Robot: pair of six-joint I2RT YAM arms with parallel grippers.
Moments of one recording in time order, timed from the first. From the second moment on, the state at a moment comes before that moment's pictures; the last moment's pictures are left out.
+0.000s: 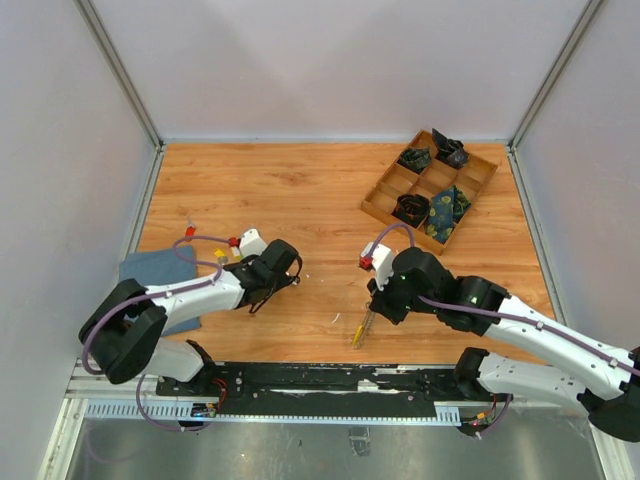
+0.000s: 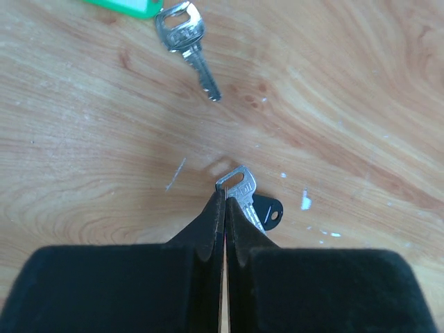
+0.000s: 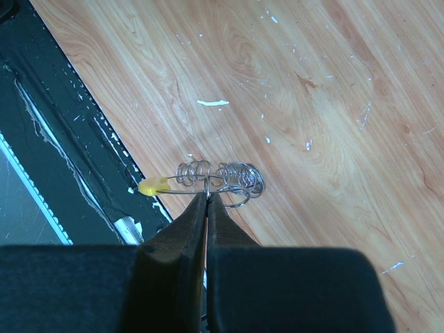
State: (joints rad) left arm -0.74 1.39 0.62 -0.23 -0.52 -1.17; right arm 0.99 0.90 0.83 -0.68 -0.07 0.06
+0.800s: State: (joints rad) left arm -0.74 1.03 0.77 -0.24 -0.29 -0.42; right arm 1.00 1.03 1.06 -0.86 -0.07 0.05
